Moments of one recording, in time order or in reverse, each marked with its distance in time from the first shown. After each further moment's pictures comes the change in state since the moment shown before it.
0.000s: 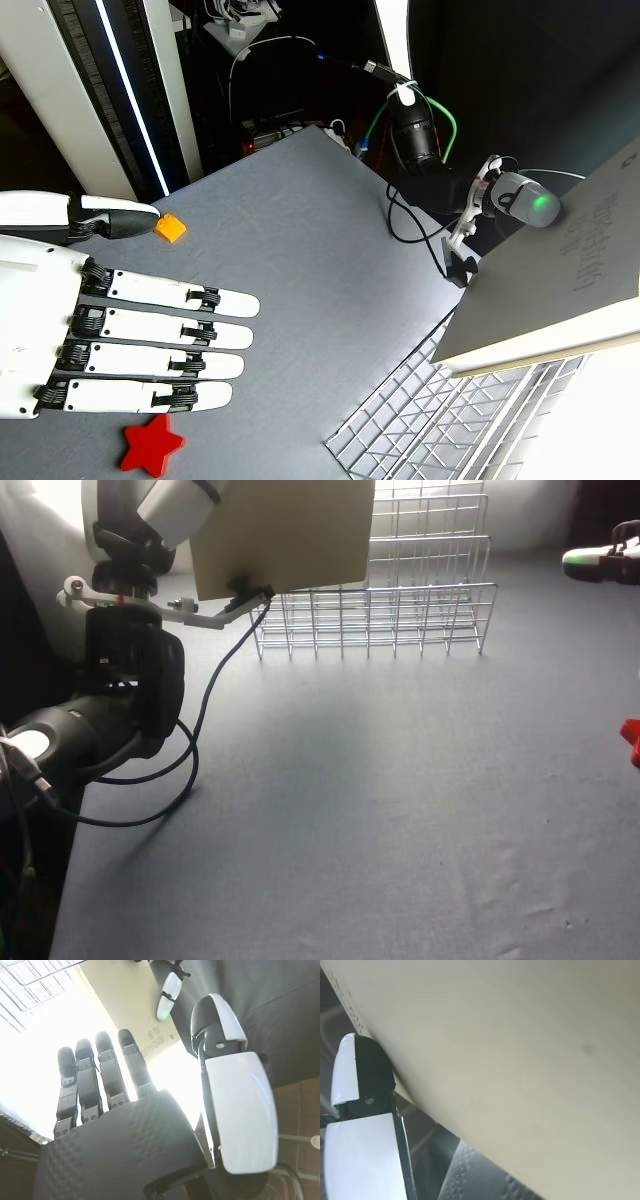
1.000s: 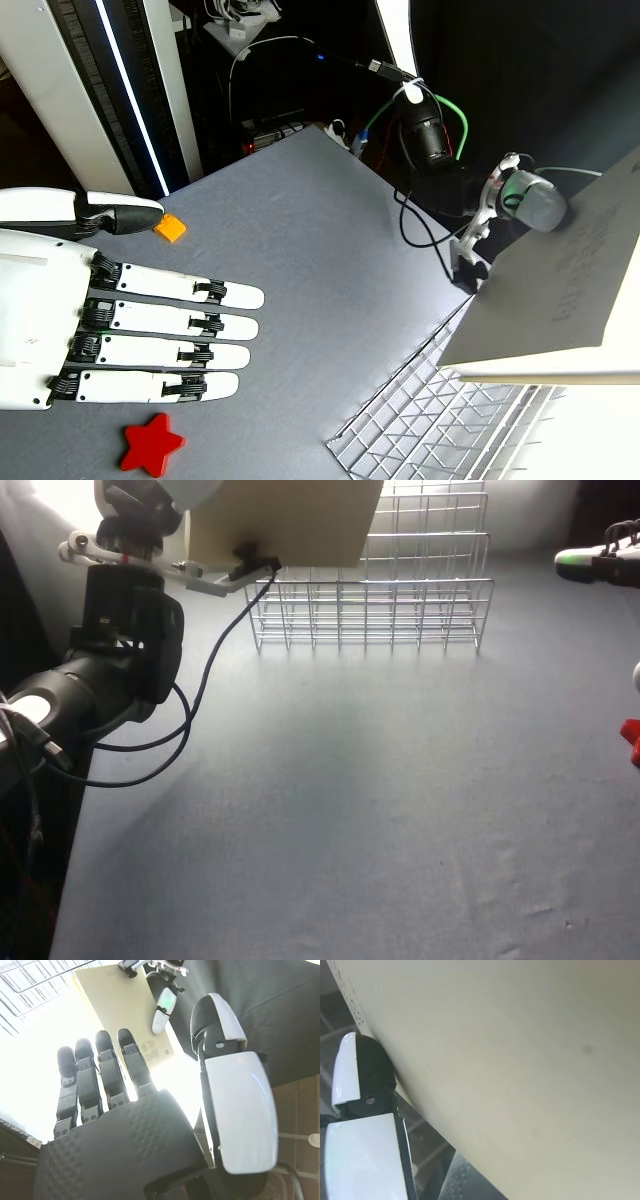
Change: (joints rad) left arm -0.063 -0.030 0.115 0.145 0.022 -0.043; right arm 0.000 -0.010 0.000 0.000 0.008 -0.003
